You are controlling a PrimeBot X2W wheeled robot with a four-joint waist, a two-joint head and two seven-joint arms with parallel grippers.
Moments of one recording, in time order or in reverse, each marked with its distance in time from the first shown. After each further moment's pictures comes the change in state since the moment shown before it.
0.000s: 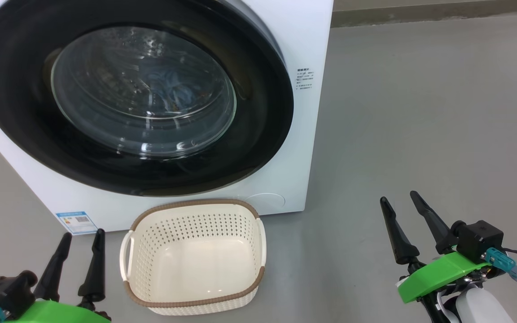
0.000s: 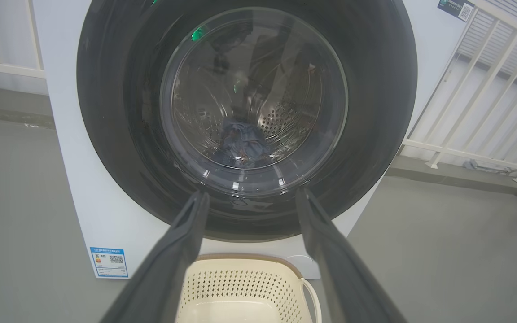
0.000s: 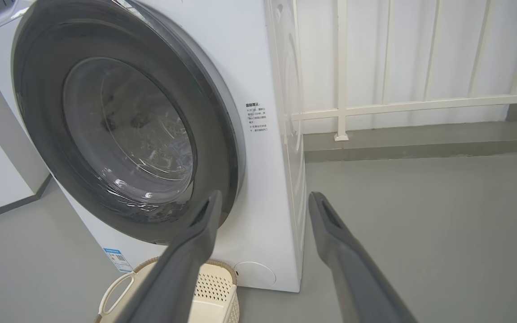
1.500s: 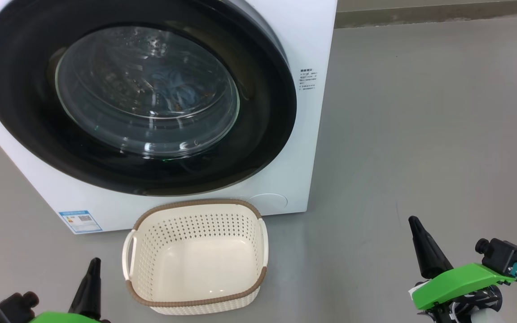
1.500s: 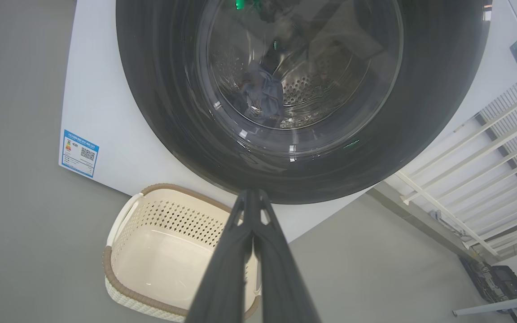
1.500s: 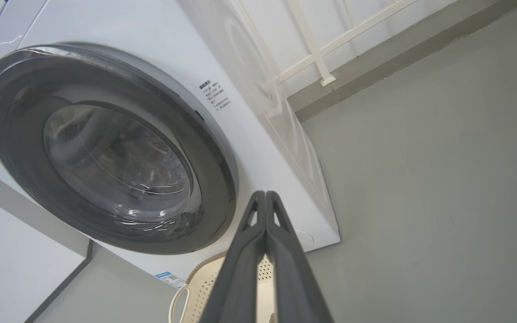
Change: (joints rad) left arm 0.036 -0.095 0.043 0.067 -0.305 0.000 0.109; right arm 0.054 0.037 -0.067 0.038 0.372 0.000 0.110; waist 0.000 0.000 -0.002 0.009
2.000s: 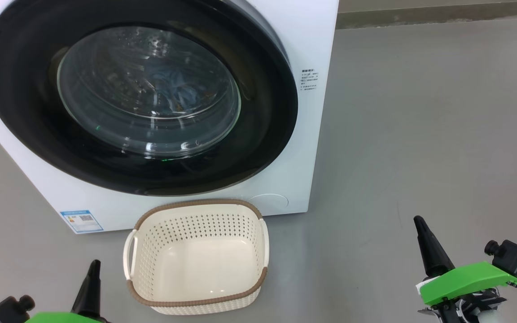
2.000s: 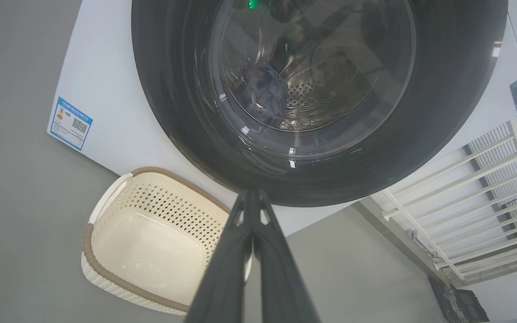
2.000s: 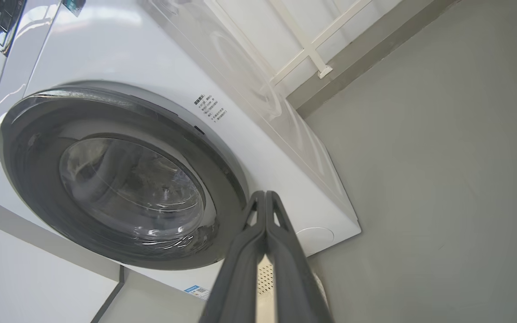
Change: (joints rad) left arm -0.001 -0.023 0.030 0.005 -0.121 0.000 0.043; right arm 0.004 0.016 -0.031 -0.010 0.153 0.000 0.045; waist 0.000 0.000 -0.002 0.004
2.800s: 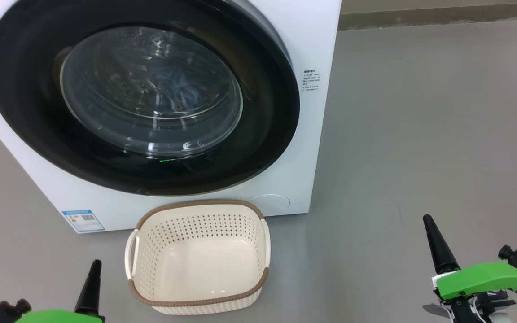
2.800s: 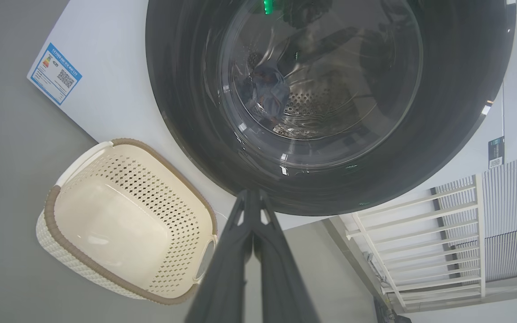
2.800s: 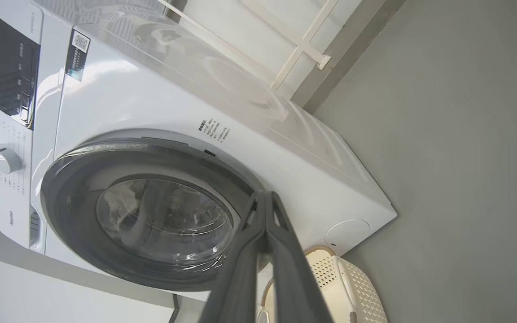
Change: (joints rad) left arm -0.010 -0.034 0.045 0.009 -0.184 0.000 0.063; right arm 0.004 0.014 -0.046 -0.017 0.228 0.000 0.066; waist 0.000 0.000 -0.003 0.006
